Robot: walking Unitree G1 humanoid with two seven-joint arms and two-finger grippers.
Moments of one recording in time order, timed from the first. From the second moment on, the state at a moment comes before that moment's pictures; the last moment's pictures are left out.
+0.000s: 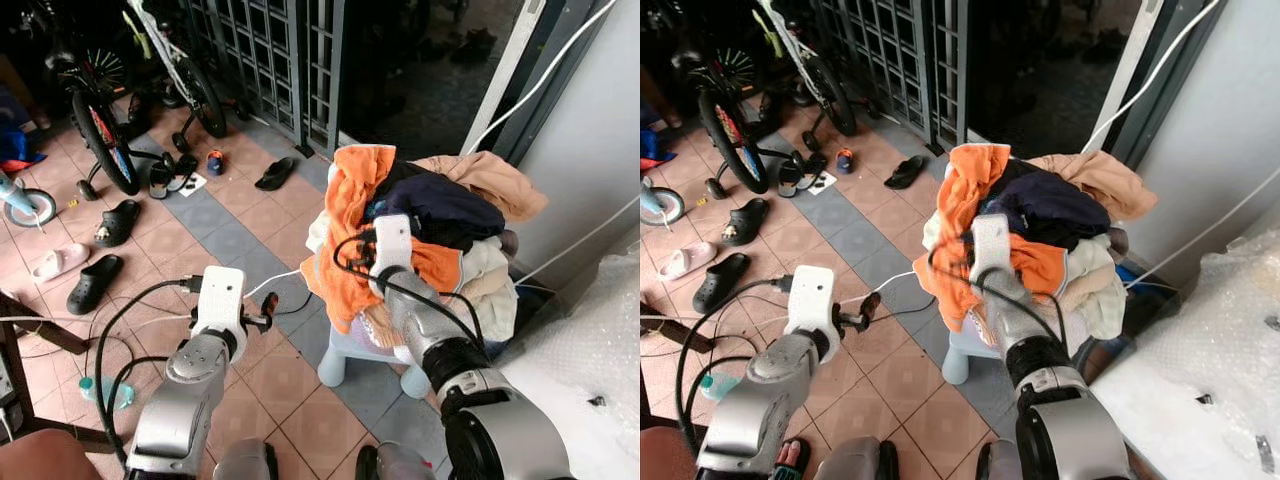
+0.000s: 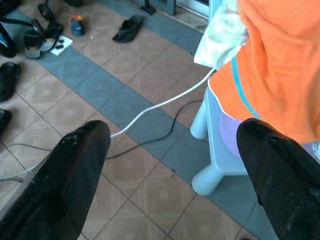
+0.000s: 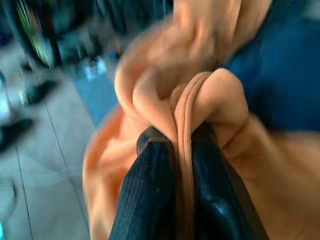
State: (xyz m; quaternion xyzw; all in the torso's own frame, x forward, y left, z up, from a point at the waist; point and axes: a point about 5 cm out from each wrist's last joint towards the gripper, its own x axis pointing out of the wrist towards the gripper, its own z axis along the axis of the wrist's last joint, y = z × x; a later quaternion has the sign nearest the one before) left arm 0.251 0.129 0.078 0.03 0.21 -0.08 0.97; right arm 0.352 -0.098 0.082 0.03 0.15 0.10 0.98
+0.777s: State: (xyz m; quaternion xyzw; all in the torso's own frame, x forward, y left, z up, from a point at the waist) left arm 0.283 0.119 0.099 0.05 0.11 -0.05 0.99; right arm 0.304 -0.171 0.156 0.00 -0.08 0.04 1.00
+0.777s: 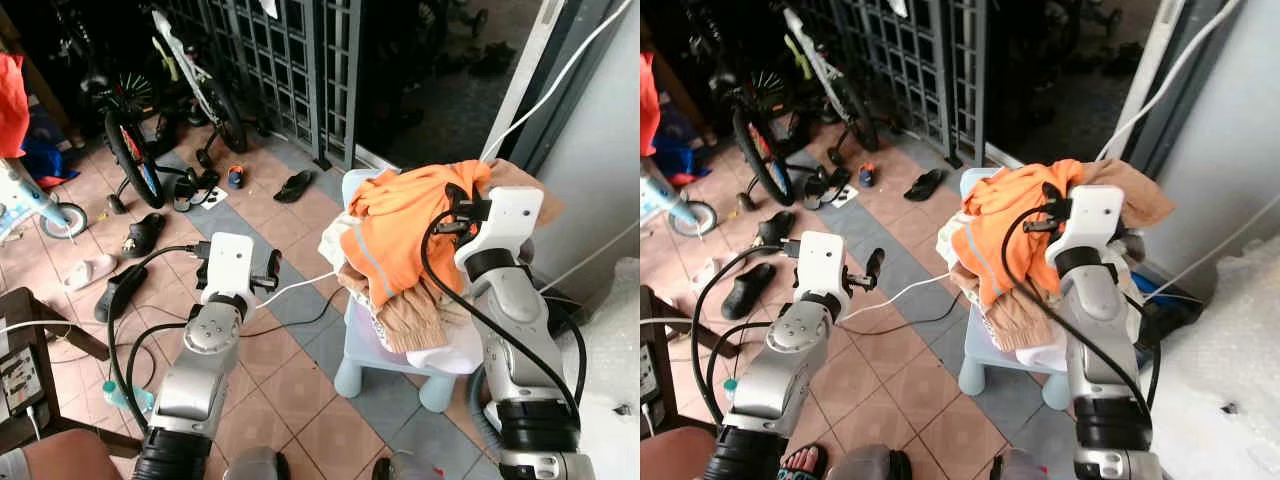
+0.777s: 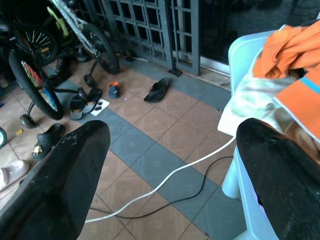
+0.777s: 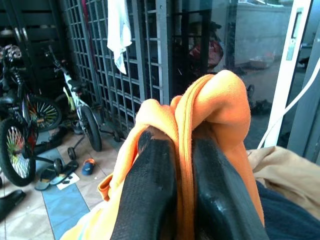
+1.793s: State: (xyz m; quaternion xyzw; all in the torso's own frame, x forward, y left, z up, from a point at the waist) left arm 0.282 0.114 0.093 0.04 0.10 -0.06 0.99; right arm 0.302 -0.163 0.158 -0.03 -0.07 0.06 1.00
